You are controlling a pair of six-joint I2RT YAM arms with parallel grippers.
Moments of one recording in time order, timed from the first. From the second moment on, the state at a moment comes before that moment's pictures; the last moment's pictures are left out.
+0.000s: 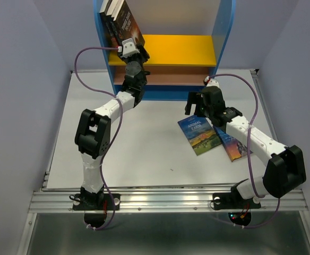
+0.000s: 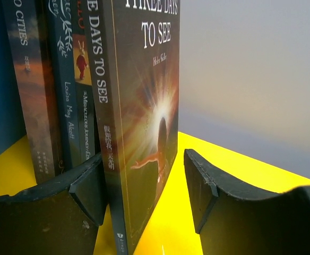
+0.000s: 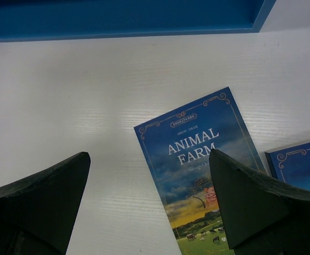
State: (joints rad) left arm -0.46 2.00 1.58 0.84 -0.64 -0.12; right arm 0.46 1.41 1.09 -0.28 0.23 0.42
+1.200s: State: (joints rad) left arm -0.24 1.66 1.69 0.14 0.12 -0.10; right arm 0.46 1.38 1.06 -0.28 0.19 0.37
